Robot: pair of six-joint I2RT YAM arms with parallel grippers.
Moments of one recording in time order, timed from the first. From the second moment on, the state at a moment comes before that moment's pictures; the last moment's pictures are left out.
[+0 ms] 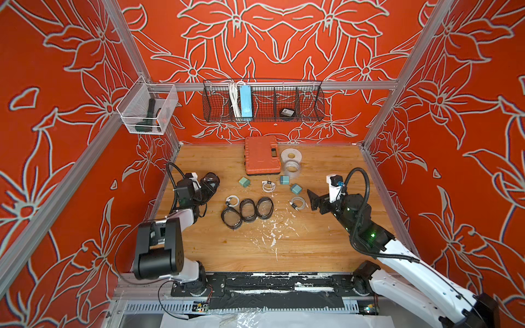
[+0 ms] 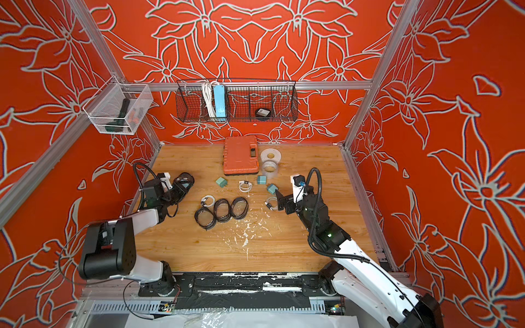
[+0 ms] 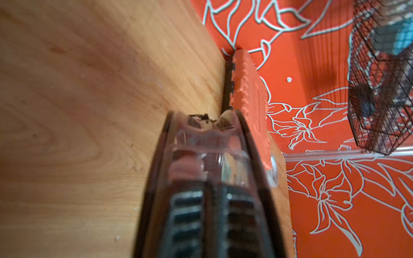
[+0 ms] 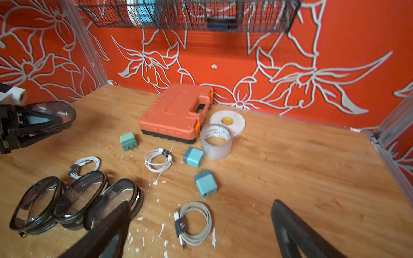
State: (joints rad) left arm 0.26 1.52 0.56 0.46 0.56 -0.84; right arm 0.62 0.75 0.50 -0.01 0.23 0.12
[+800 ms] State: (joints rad) left arm 0.34 1.54 0.54 0.38 0.45 -0.91; right arm 0.48 0.86 0.60 -0.24 0.37 0.31
